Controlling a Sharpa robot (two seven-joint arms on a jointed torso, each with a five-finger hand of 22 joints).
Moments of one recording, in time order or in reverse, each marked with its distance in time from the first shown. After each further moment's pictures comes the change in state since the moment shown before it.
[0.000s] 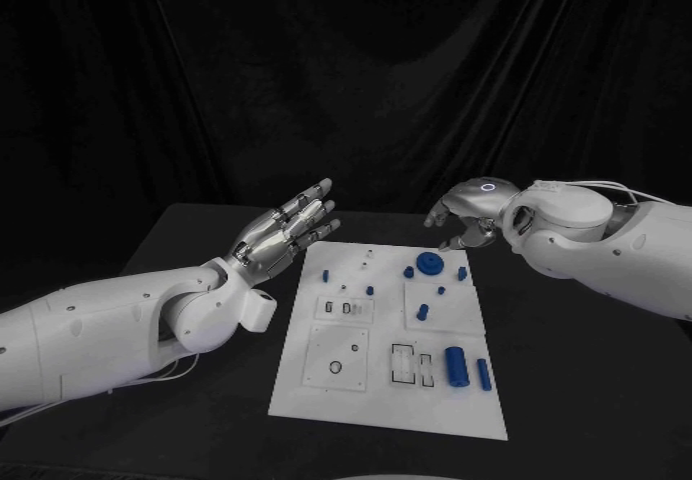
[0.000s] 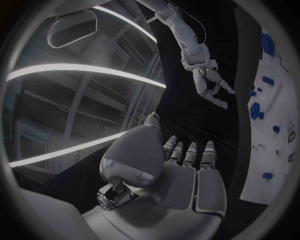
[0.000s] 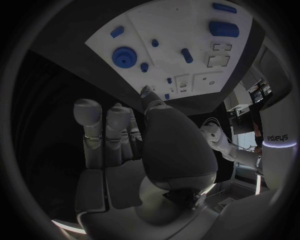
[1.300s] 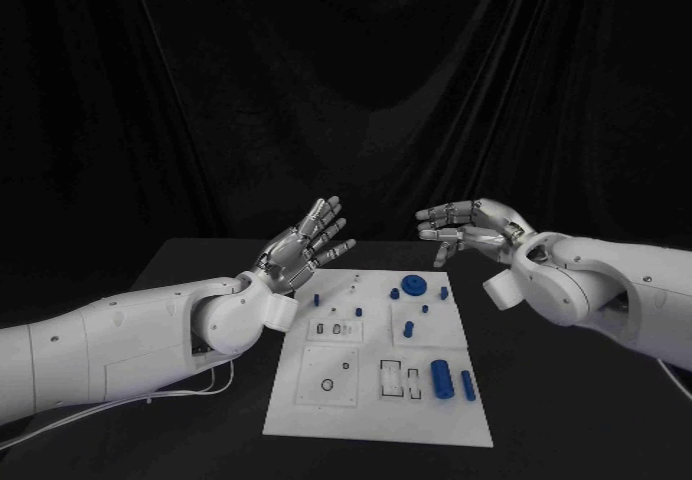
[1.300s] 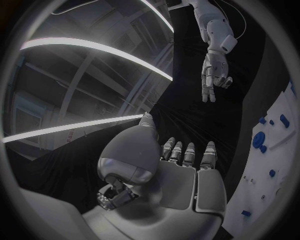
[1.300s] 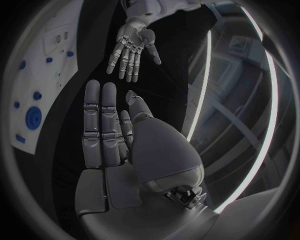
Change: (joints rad) left arm -0.029 0.103 0.000 -0.075 0.304 0.071 -0.083; left_hand -0.126 -0.010 -0.039 0.001 -0.170 -0.045 -0.038 -0.006 -0.004 0.000 -0.065 0.000 -0.001 -0.002 -0.070 0.000 -0.001 0.000 -0.002 0.035 0.000 0.000; right arm -0.057 -0.091 0.000 0.137 1.355 -0.119 0.227; right_hand 0.100 0.266 -0.323 -0.265 0.242 -0.084 0.028 0.126 -0.004 -0.209 0.048 0.308 -0.003 -0.103 0.051 -0.407 -0.429 0.025 -0.103 0.047 -0.432 -0.510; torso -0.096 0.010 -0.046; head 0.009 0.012
